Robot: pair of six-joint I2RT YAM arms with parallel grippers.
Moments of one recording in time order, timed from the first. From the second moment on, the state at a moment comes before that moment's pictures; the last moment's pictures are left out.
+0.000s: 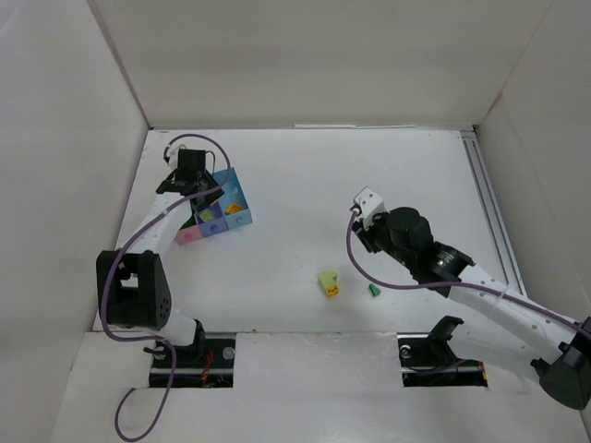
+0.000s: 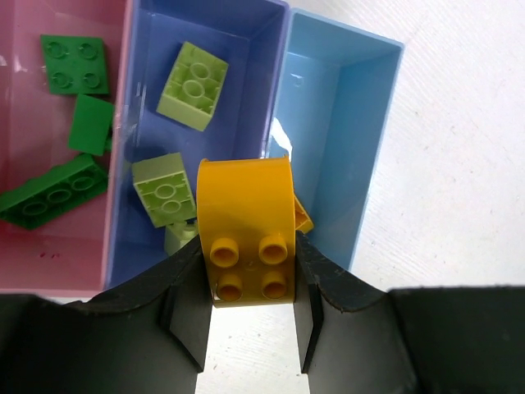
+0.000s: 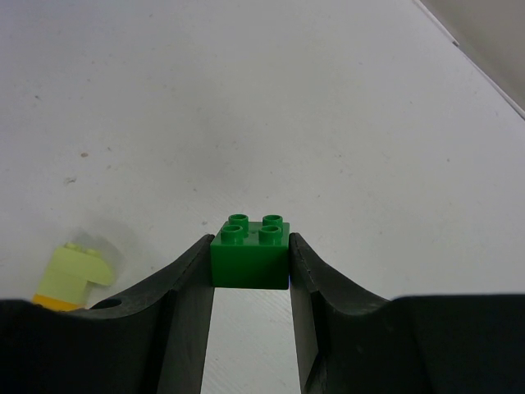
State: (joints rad) left arm -0.09 1.49 1.10 -0.46 -0.17 -0.69; right arm 0.76 0.95 0.74 -0.19 0.19 -0.25
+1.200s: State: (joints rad) left arm -0.16 1.63 1.24 -0.44 -0.13 -0.66; right arm 0.73 0.97 0.74 -0.19 0.17 -0.25
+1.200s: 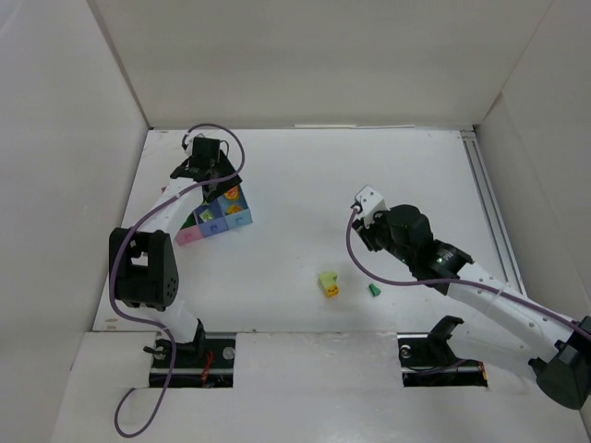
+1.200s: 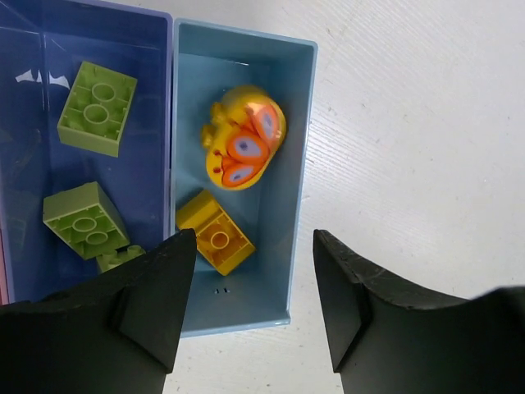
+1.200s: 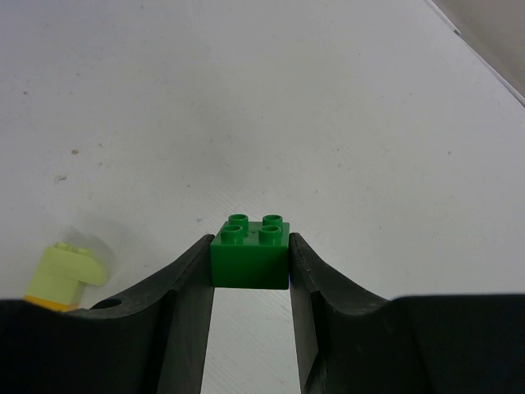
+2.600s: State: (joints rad) left arm -0.62 1.28 0.96 0.02 0.72 -0.50; right arm 0.76 0.97 0.72 0.14 -0.47 -0.43
